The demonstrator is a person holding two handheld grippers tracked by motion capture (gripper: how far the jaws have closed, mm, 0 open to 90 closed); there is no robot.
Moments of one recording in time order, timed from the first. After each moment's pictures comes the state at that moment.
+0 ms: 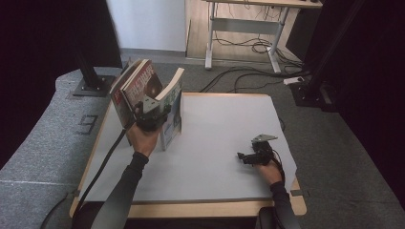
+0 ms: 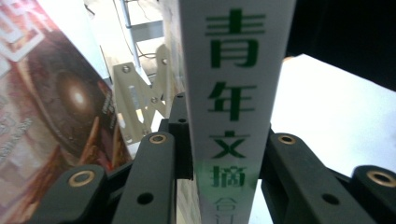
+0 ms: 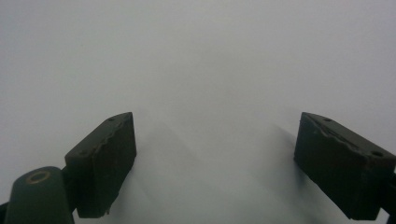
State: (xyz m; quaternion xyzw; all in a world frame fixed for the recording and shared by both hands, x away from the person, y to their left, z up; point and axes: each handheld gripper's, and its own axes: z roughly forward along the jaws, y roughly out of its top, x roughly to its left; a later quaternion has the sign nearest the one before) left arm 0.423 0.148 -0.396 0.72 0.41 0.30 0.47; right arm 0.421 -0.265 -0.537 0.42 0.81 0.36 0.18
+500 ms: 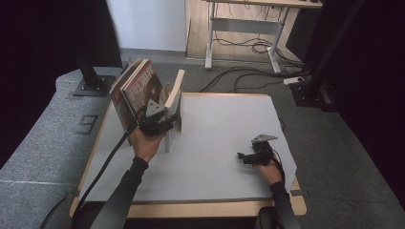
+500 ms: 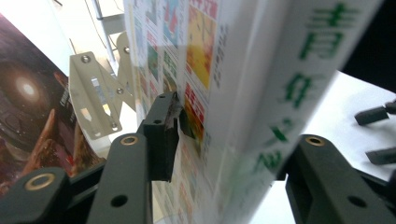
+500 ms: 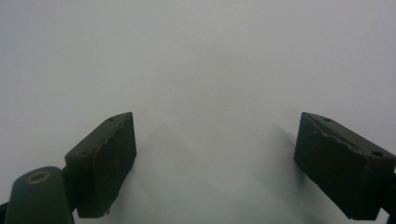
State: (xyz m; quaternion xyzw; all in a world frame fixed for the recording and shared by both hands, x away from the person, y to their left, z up) left arm 0.412 0.142 -0.398 0.75 0.38 0.26 0.47; right arm 0.420 -0.265 -0.537 0.42 0.81 0.36 0.18
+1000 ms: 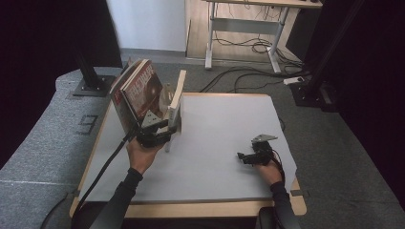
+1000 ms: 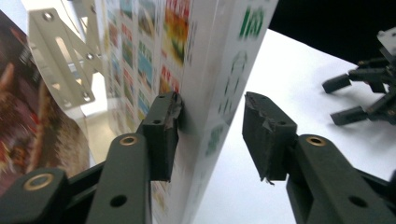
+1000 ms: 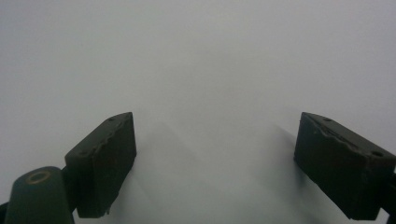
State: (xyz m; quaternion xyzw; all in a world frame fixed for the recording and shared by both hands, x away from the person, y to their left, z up) left arm 0.389 0.153 -0.421 0.77 0.37 0.21 0.48; right arm 0.420 -0.265 -0.537 0.42 0.81 0.36 0.18
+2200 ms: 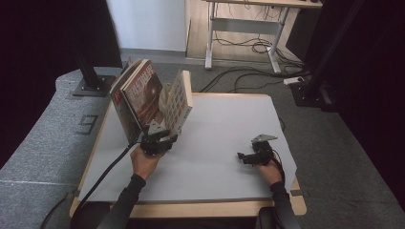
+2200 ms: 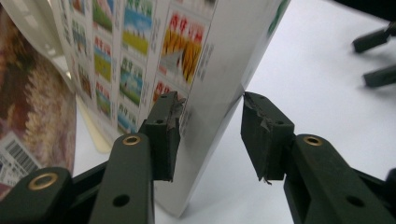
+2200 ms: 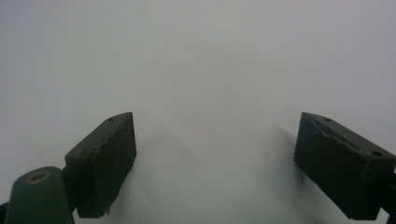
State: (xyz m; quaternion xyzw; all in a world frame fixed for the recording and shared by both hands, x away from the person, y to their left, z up) left arm 0.397 0.148 -0.467 0.79 0.40 0.20 0.43; right arm 0.421 -0.265 -0.537 0.42 0.81 0.36 0.18
